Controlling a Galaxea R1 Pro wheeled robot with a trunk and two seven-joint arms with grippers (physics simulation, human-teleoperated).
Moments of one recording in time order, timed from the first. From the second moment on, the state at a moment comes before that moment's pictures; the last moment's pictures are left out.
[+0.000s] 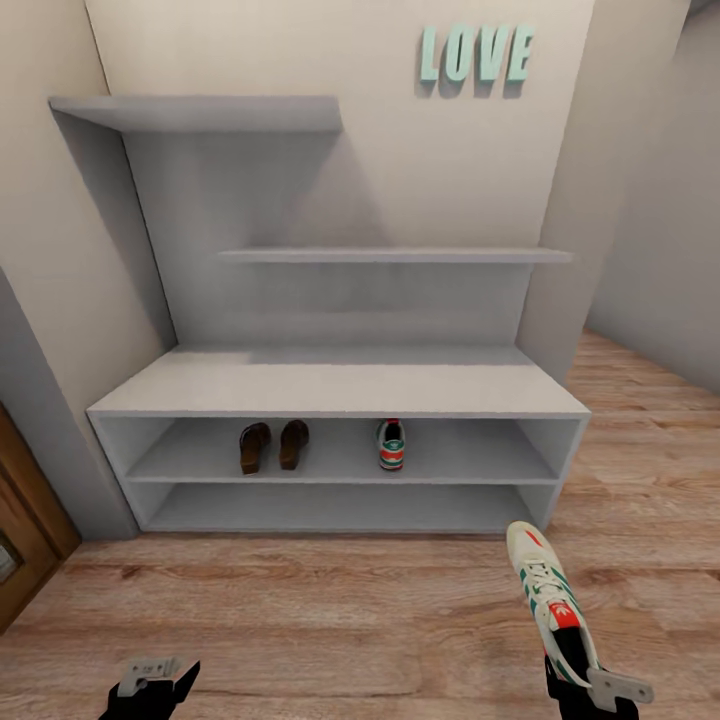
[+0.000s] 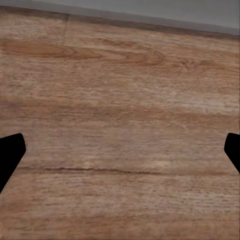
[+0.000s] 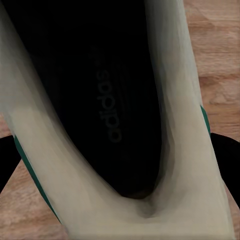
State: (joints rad) left arm -0.31 0.19 0.45 -0.36 -0.14 -0.29 -0.49; right arm -0.23 -0.10 -0.42 -0.45 0.18 -0.48 0.02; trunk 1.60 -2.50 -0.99
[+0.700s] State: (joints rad) left arm -0.27 0.20 0.45 -0.33 -0.13 -0.46 -0.76; right arm -0.29 0.02 -0.36 -0.54 0.19 -0.11 0.02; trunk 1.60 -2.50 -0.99
